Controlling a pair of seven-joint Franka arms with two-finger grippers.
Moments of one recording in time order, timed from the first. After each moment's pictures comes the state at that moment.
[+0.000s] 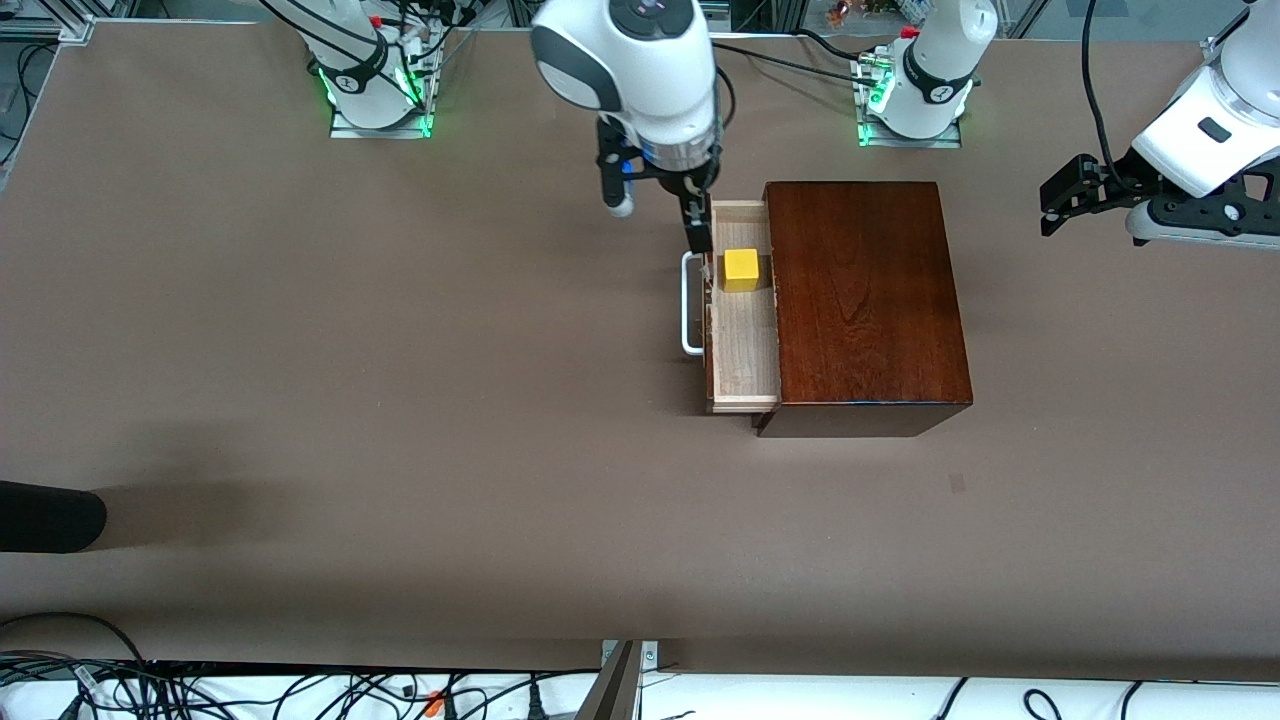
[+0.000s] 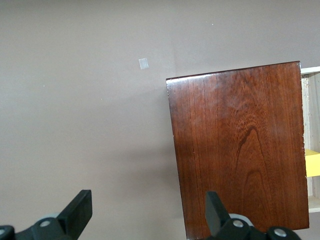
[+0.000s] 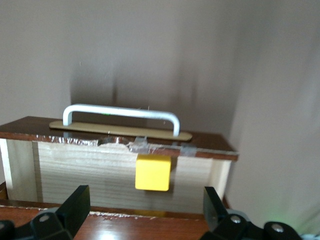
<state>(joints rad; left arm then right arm) -0.05 -0.07 -0.05 -1.68 0.02 1.60 0.00 0.60 0.60 0.47 -1.28 -0.17 2.00 2.53</state>
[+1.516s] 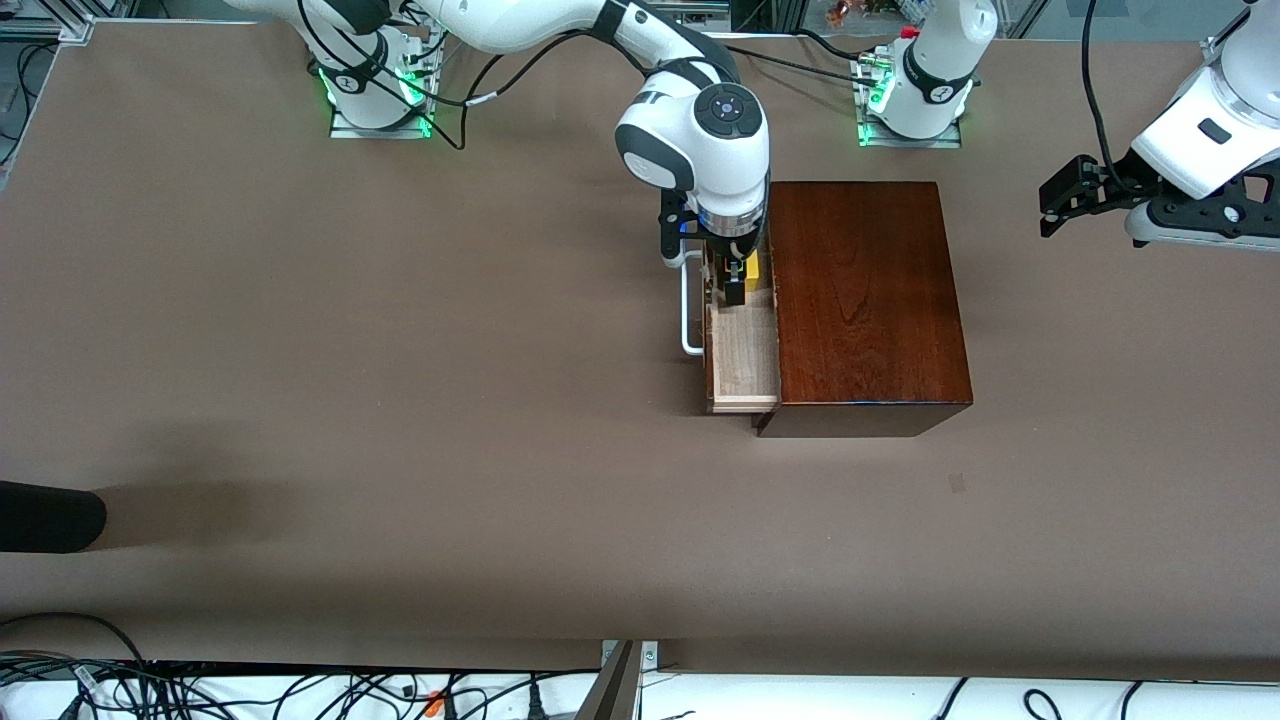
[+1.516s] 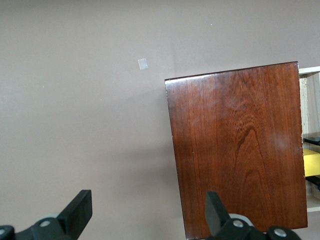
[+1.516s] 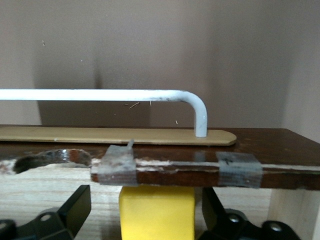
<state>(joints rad) -0.05 -0.07 -0.06 -1.67 0.02 1.59 0.00 0.82 0.85 0.25 -1.15 -0.20 2.14 2.64</state>
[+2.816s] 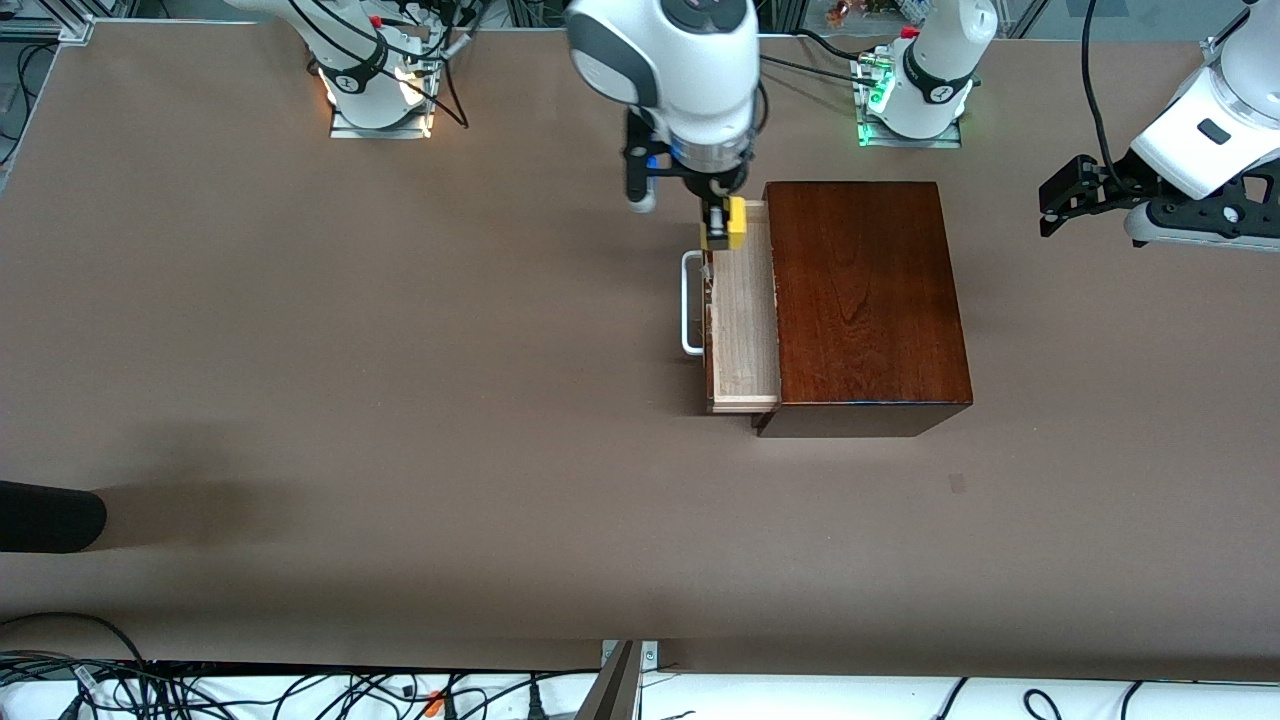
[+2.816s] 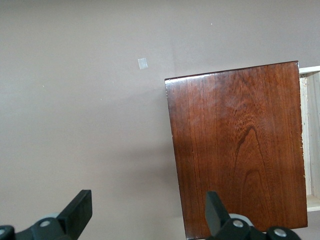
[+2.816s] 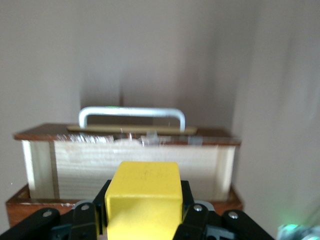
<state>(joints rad) -0.05 -0.07 -0.06 -1.67 0.02 1.59 0.00 0.74 0.66 0.27 -0.97 -0.09 1.68 2.45</state>
